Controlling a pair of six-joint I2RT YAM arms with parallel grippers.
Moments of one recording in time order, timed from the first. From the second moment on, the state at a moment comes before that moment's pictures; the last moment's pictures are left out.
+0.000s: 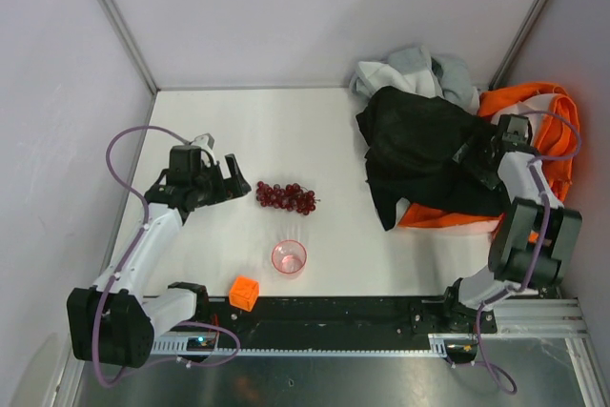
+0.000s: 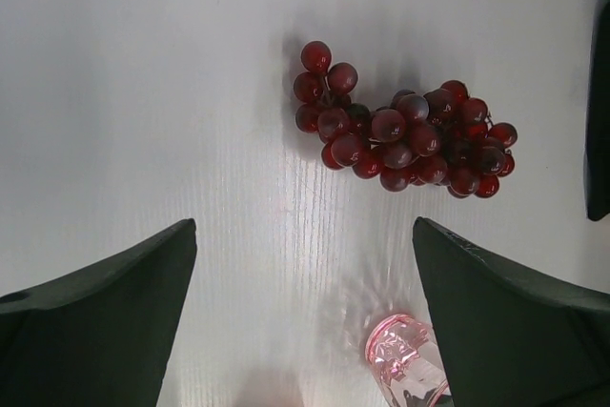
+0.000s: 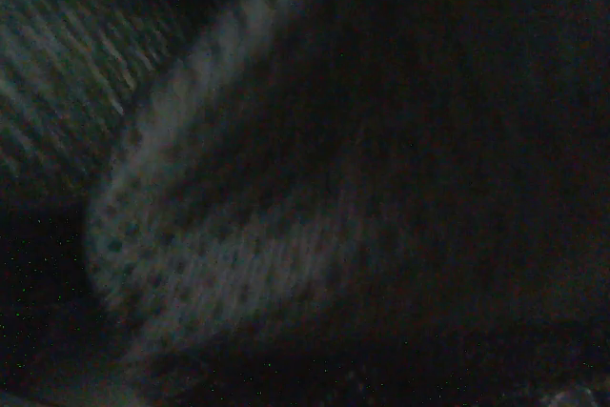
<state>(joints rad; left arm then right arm) -0.11 1.08 0.80 -0.52 0.18 -0.37 -0.30 1.59 1.11 -0.48 -0.11 0.45</state>
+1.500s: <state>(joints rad) -0.11 1.06 0.80 -0.50 0.20 -0.37 -0.23 0.82 0.83 -0.79 -0.29 0.54</state>
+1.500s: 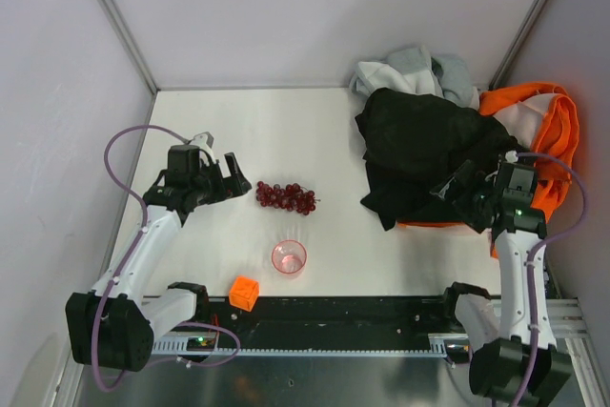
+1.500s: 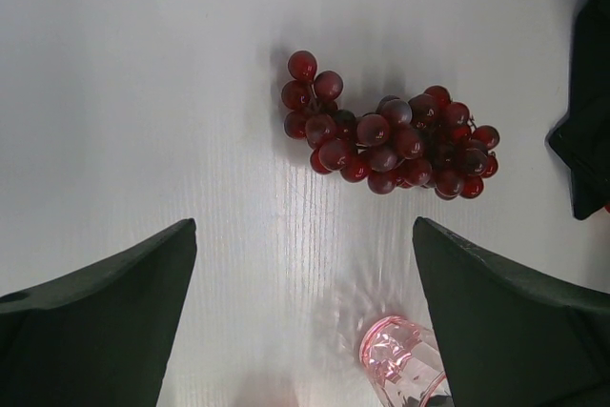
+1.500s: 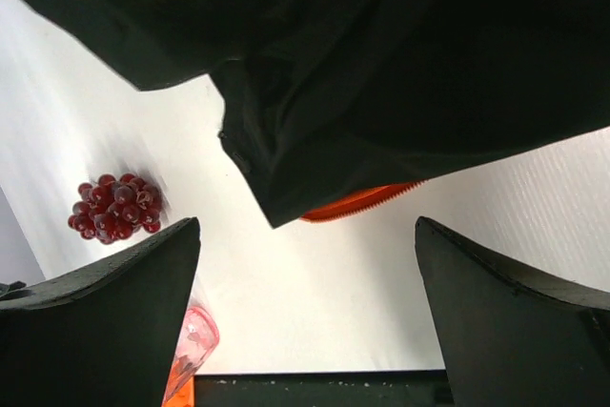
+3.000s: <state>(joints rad) -0.11 1.06 0.80 -0.50 0.21 -0.37 -0.10 1.57 0.94 -0.18 -0.46 0.90</state>
